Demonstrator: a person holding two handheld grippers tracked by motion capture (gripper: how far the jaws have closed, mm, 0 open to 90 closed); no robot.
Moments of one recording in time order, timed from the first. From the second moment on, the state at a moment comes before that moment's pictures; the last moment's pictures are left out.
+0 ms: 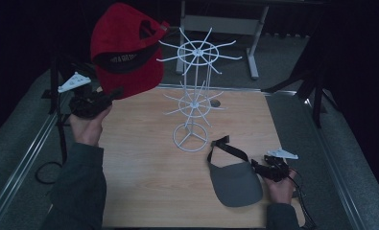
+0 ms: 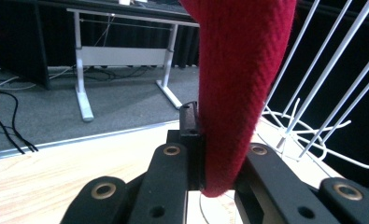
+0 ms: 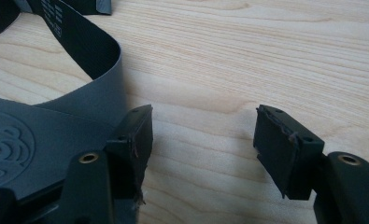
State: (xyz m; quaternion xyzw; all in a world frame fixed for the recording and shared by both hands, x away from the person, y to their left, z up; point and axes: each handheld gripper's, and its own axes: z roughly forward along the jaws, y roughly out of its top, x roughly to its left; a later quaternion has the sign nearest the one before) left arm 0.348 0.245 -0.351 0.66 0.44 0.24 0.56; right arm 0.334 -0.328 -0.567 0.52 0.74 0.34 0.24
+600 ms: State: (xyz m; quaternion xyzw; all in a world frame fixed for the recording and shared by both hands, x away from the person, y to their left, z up) left arm 0.347 0.238 -0.372 0.67 0.45 0.24 0.54; right arm 0.334 -0.328 -0.567 0.52 0.74 0.34 0.24
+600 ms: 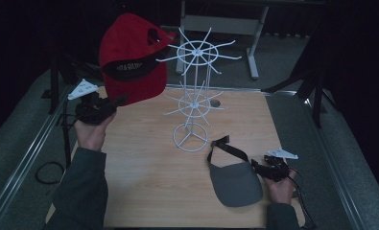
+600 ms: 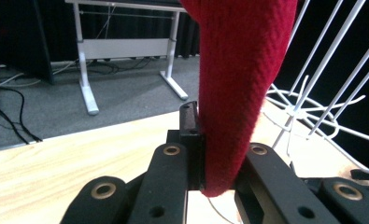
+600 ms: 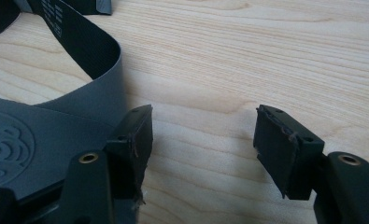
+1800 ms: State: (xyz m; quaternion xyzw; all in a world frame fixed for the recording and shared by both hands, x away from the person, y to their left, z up) left arm 0.346 0.227 -0.429 0.72 0.44 0.23 0.48; right arm 0.334 -0.328 -0.567 0.52 0.75 0.34 0.24
